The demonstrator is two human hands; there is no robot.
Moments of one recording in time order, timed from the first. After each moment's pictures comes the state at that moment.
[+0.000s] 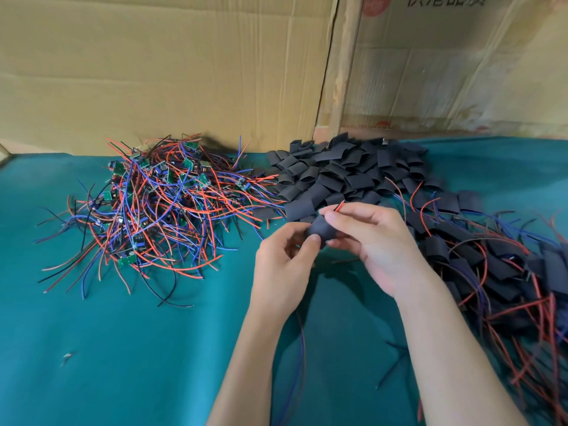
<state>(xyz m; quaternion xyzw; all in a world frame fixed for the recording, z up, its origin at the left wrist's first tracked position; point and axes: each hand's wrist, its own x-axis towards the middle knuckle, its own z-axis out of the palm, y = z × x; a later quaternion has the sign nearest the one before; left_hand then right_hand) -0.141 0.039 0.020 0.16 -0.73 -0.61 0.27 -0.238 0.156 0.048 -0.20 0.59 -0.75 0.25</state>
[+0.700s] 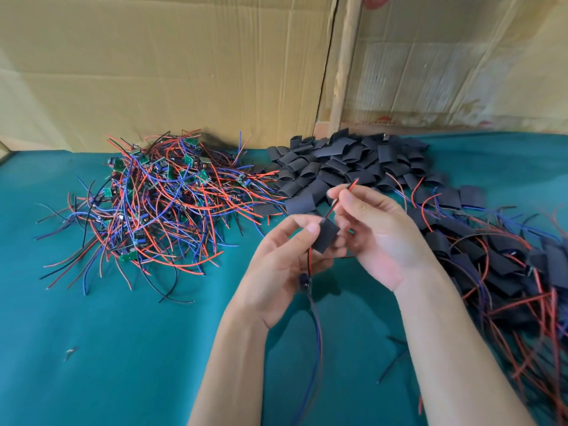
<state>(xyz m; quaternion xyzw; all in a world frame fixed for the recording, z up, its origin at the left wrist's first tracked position) -0.128 0.030 0.034 0.05 -0.51 -0.85 0.09 -0.239 0.154 0.053 -0.23 0.48 -0.79 0.30</state>
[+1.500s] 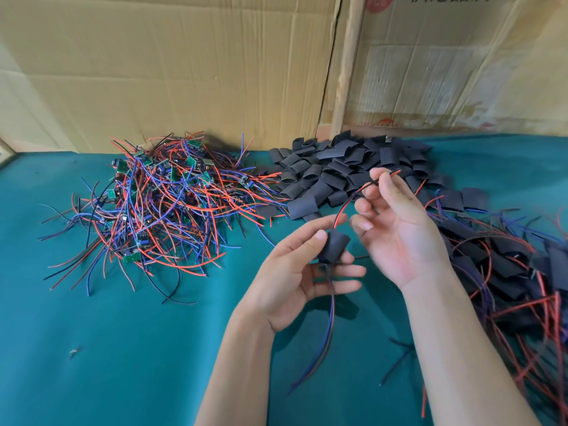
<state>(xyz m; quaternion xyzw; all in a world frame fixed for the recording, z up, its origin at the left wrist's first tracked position) -0.130 0.035 0.030 0.04 -0.47 -0.88 0.00 -0.245 0.158 0.057 -0.14 0.38 -0.88 0.24</state>
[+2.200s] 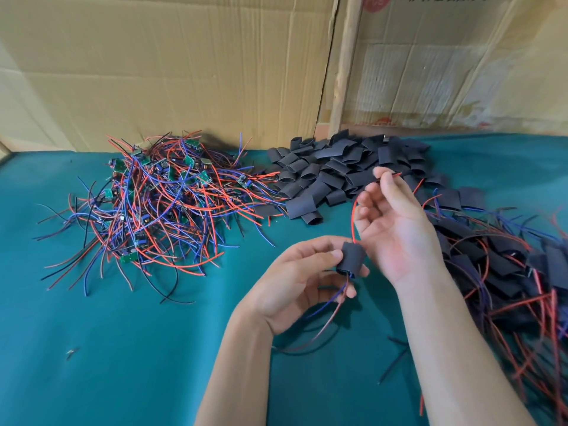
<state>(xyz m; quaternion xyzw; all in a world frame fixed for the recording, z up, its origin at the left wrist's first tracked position) -0.129 0.036 0.027 0.00 -0.53 -0.84 -0.06 -0.246 0.155 0.055 -0.06 0.35 -0.91 0.20</state>
